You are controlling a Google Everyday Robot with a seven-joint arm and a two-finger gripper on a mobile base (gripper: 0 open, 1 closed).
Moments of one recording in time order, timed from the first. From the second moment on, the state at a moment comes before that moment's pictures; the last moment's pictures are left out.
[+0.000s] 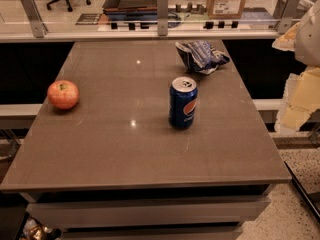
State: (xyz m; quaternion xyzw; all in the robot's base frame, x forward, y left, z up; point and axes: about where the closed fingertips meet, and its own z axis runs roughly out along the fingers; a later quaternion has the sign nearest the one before) arm 0.438 -0.215 0.984 -0.60 0.78 -0.04 0.17
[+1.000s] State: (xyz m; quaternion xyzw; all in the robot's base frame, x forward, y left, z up) arm 0.477 -0.218 0.980 -0.57 0.79 -0.03 0.22
